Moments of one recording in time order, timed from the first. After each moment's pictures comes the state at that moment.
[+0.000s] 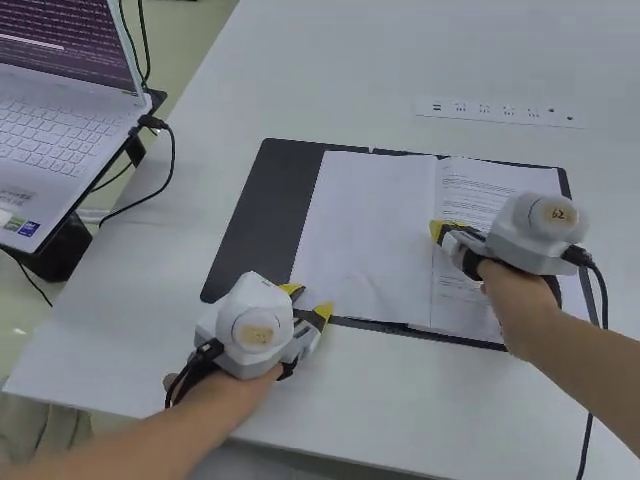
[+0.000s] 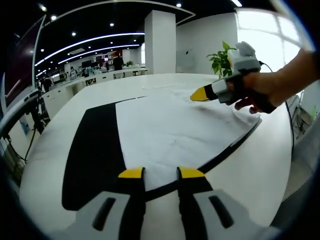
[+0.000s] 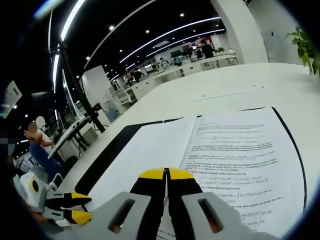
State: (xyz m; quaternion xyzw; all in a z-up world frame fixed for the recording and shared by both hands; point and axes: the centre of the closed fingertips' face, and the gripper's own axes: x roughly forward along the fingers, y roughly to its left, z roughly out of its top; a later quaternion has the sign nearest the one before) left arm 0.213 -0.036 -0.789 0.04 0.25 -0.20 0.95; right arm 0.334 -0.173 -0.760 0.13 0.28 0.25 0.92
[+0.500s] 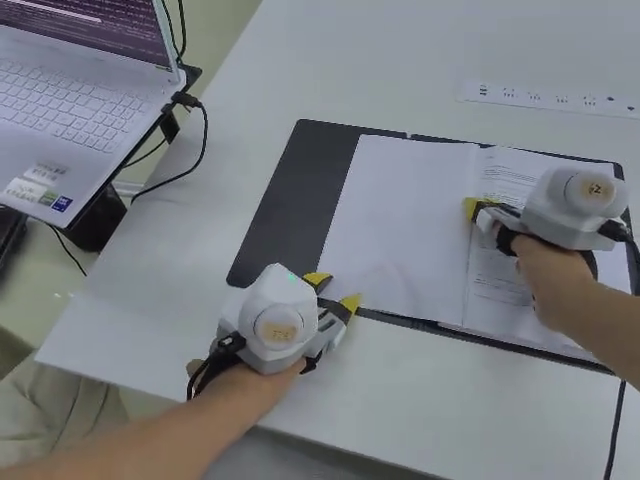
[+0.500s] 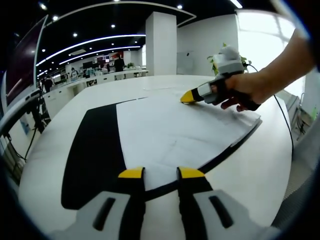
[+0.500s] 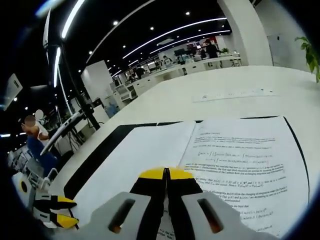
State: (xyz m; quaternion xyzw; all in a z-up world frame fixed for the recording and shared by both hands) left arm 0.214 -0.035 -0.791 0.04 0.24 -0.20 0.95; right arm 0.367 -0.166 -0.767 0.11 0.28 0.26 0.92
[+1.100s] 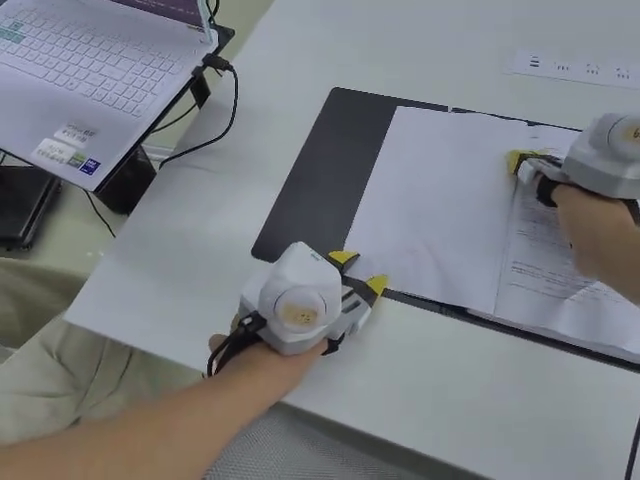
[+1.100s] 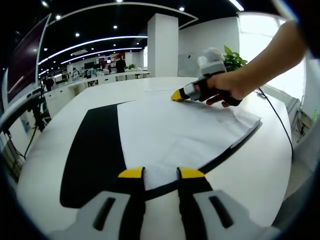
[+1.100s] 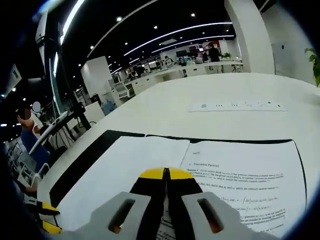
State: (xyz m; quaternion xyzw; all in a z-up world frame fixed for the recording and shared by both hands) left arm 0.213 -0.035 -0.788 0.03 0.24 -0.20 0.95; right arm 0.439 -0.167 -0.779 0.07 0.27 0.26 0.93
